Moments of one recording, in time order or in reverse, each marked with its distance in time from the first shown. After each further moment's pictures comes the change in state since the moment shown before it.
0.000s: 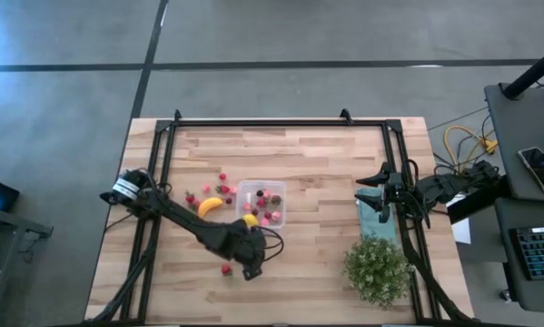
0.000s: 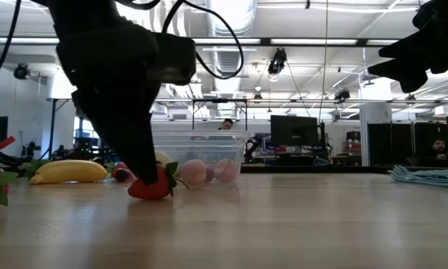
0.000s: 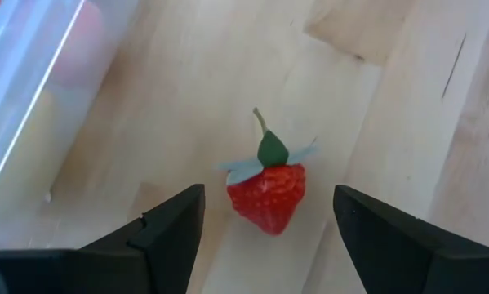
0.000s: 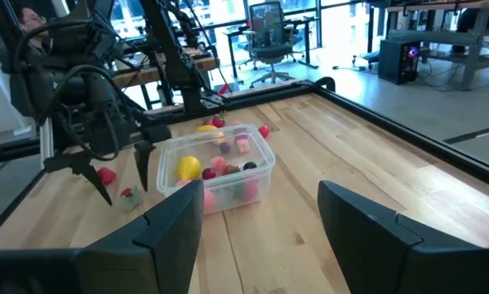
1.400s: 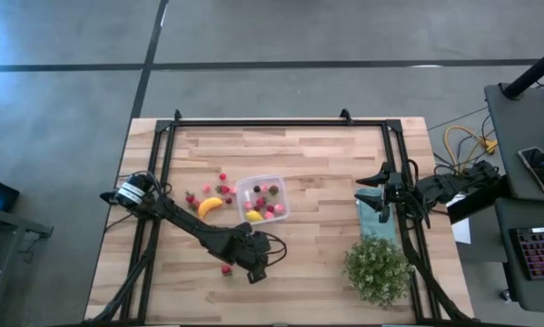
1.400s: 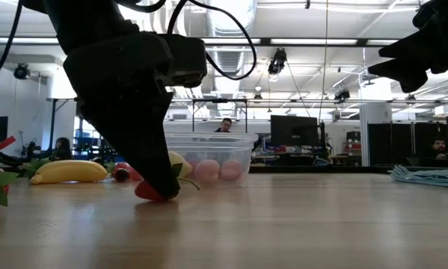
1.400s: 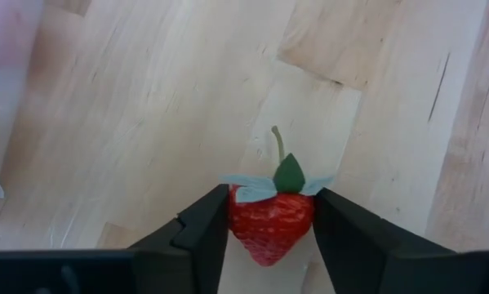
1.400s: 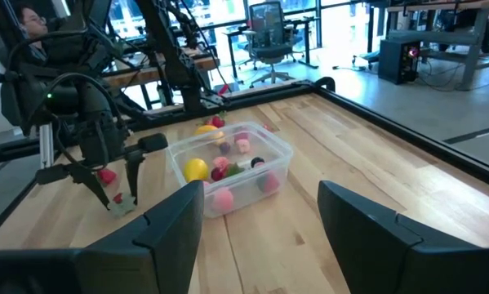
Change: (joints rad) left arm -0.014 0.057 0.023 0.076 -0.050 0.025; right arm 0.000 0.000 0.000 0.000 0.000 0.000
